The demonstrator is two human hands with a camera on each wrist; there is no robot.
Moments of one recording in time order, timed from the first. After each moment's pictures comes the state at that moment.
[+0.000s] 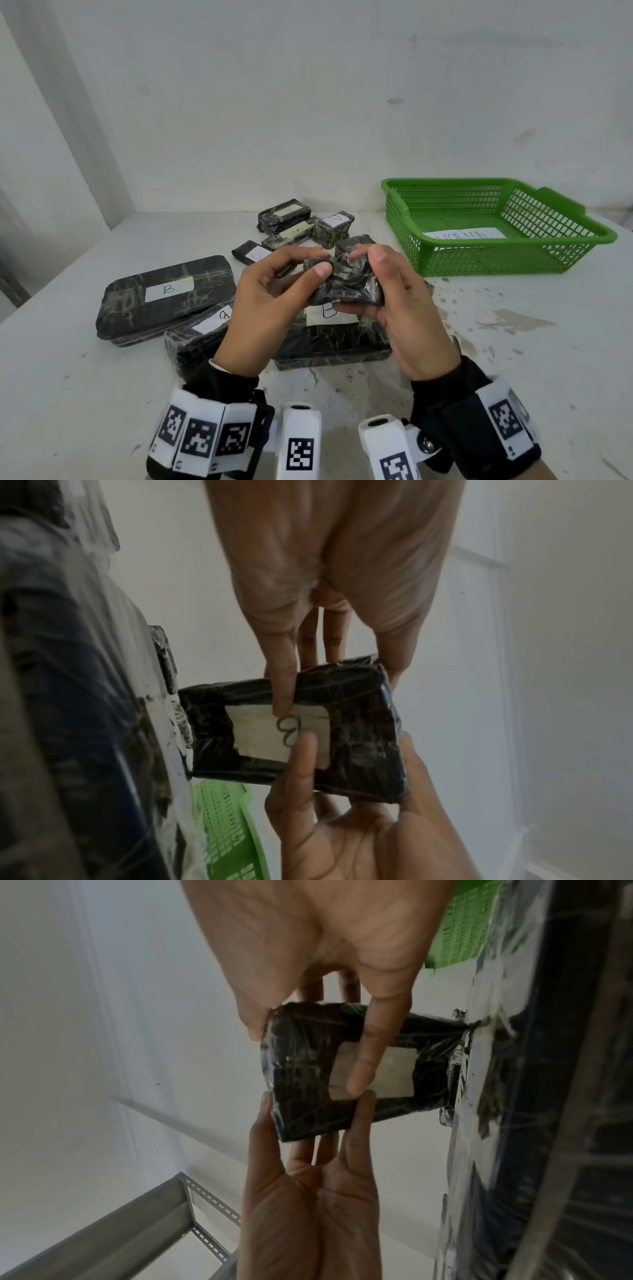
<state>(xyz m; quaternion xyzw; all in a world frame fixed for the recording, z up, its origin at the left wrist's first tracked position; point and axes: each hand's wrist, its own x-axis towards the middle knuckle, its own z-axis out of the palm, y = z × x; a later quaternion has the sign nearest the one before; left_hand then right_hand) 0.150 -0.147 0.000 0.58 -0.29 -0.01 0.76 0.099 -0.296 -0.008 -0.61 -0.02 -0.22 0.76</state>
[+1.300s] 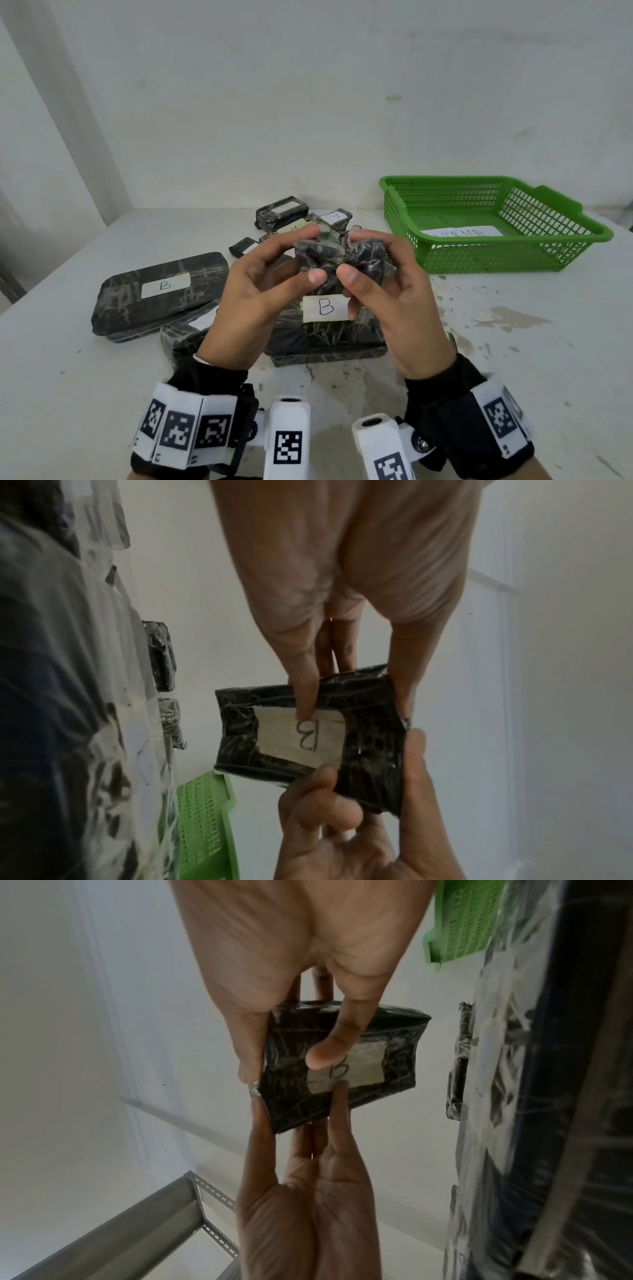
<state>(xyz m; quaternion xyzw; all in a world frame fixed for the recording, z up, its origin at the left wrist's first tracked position) 0.158 -0.136 -0.001 0.54 -0.31 -0.09 0.78 0.093 -0.295 -0.009 -0.63 -0.09 -0.27 0.72</state>
